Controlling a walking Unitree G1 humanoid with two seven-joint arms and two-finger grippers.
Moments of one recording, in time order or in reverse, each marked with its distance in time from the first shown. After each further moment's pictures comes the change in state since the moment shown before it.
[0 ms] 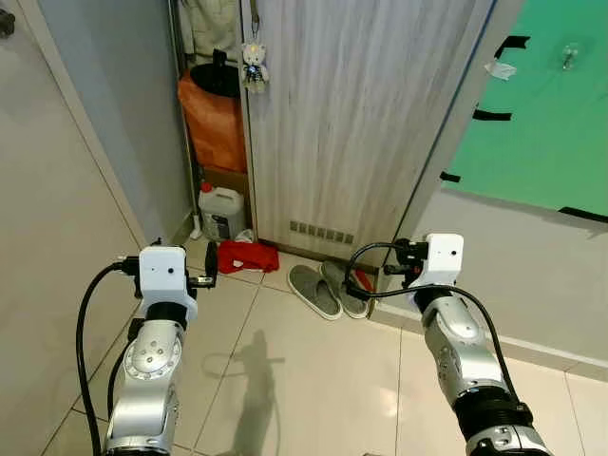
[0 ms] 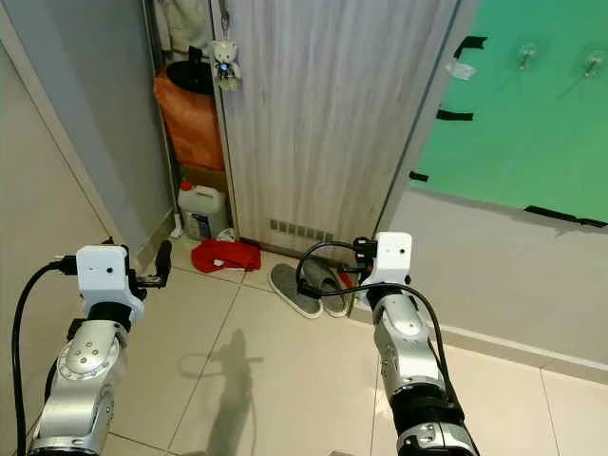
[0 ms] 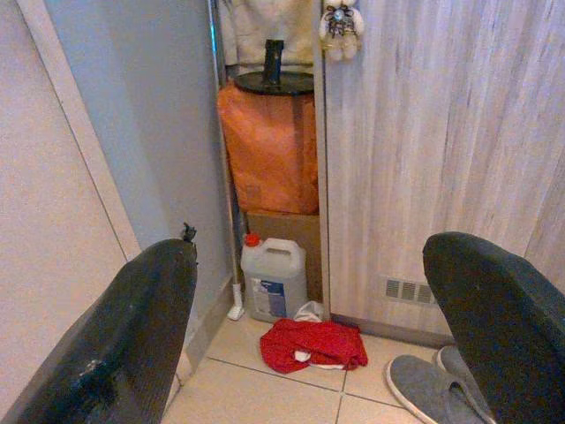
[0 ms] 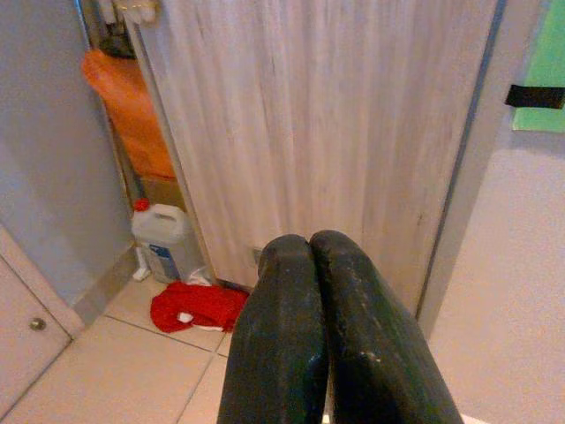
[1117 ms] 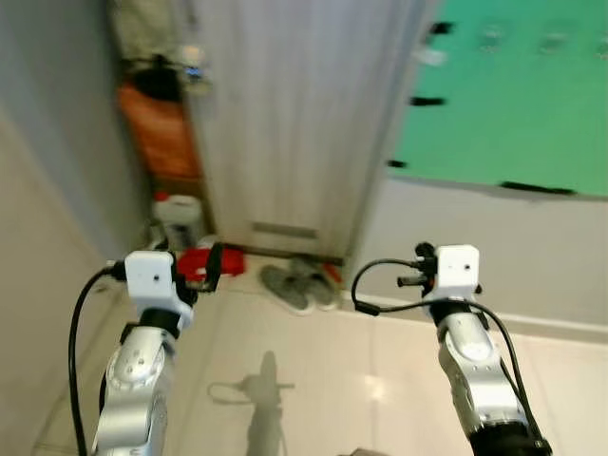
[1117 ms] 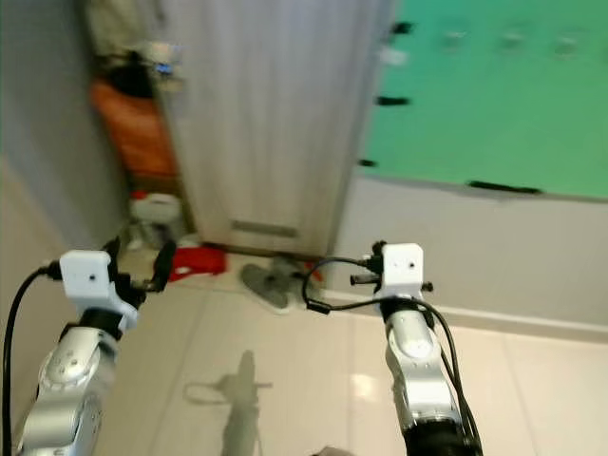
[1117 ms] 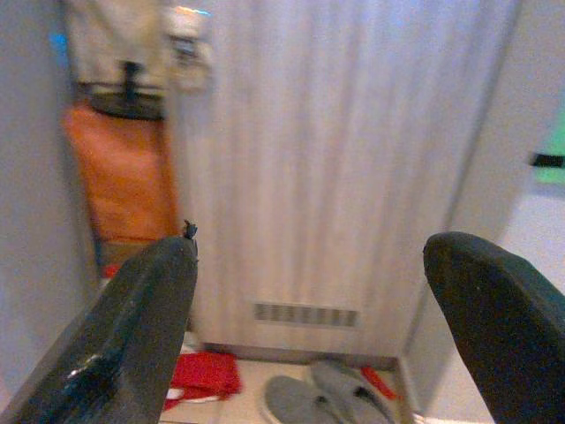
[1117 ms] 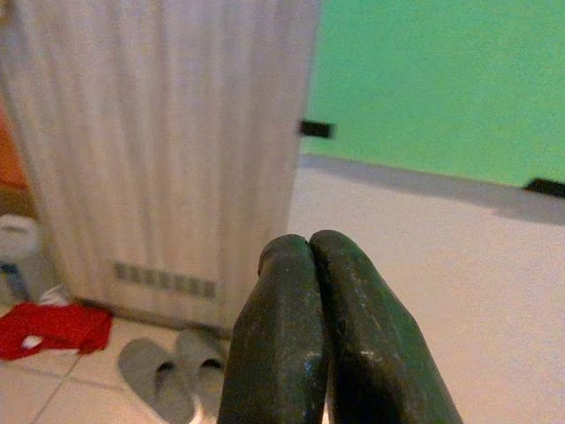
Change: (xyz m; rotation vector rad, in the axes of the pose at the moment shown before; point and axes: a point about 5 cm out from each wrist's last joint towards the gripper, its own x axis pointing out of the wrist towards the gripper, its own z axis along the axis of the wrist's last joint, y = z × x) left arm -0.007 -0.001 0.005 -0.053 -0.072 -0.125; right arm -0.021 -0.005 0.013 -0.193 -0.108 -0.079
